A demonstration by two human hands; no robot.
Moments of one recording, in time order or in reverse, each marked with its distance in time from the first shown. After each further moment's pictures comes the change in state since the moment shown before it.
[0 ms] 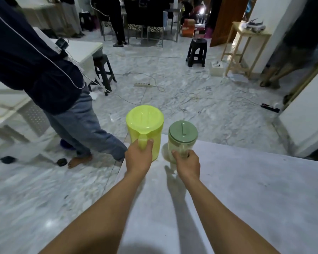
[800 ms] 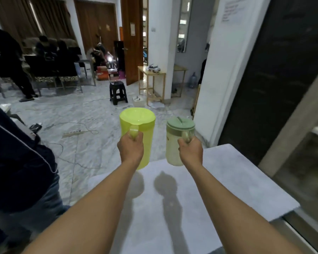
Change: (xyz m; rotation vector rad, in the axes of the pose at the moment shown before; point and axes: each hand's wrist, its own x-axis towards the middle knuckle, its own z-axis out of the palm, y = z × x) left_hand -0.069 0.184 -0.033 -0.169 -0.268 0.413; right_hand -0.100 -0.111 -0.167 0.185 0.566 -0.137
